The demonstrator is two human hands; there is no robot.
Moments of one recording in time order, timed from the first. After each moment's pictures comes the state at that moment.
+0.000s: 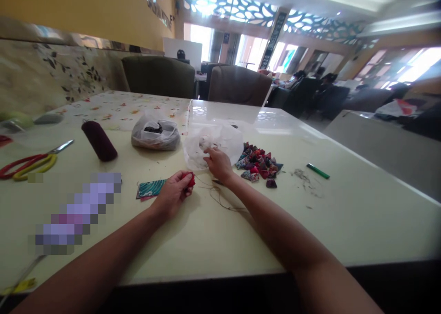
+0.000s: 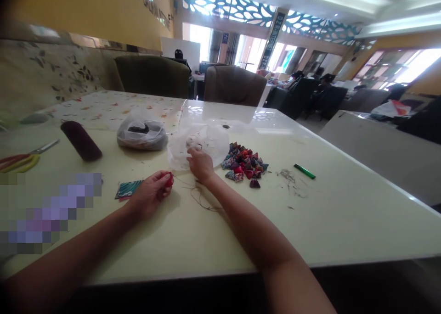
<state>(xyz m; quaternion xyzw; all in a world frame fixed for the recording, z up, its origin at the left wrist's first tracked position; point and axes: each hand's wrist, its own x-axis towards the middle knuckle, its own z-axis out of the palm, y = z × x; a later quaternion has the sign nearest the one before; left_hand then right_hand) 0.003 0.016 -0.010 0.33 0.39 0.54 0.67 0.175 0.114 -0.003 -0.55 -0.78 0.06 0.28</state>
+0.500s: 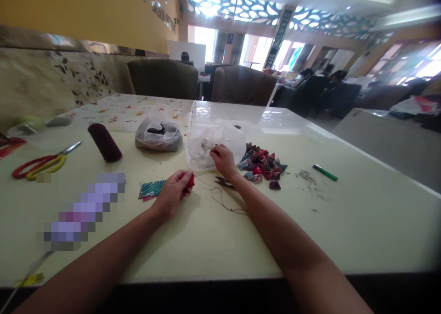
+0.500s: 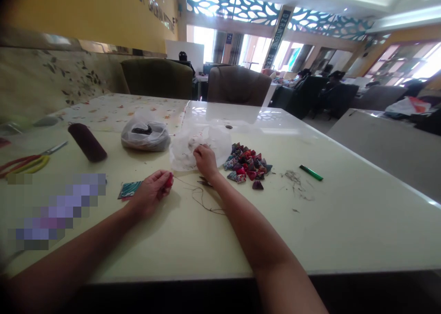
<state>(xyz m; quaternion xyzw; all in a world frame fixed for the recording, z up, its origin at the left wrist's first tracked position) 0.001 0.018 -0.012 0.38 0.41 0.55 0.62 0.184 0.135 -0.013 -0.50 -0.72 0.15 0.45</state>
